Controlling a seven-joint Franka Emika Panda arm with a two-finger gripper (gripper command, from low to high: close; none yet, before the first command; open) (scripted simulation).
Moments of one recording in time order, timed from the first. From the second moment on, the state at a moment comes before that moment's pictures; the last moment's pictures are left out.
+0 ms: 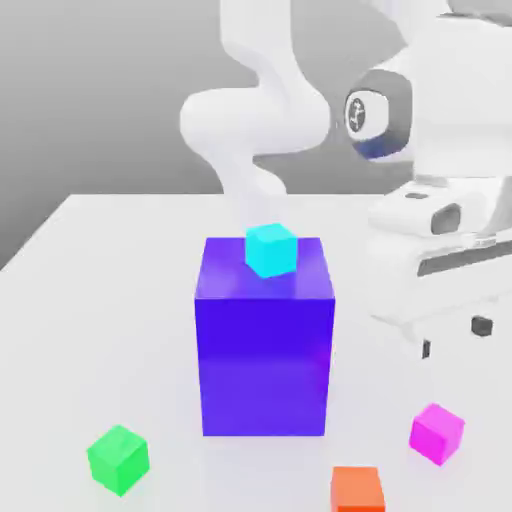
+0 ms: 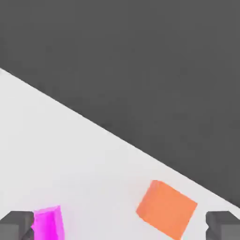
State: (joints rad) arm 0.22 0.06 0.22 -2.49 -0.11 2.67 0.71
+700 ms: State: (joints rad) arm 0.30 0.29 0.21 -2.51 -0.17 2.79 0.72
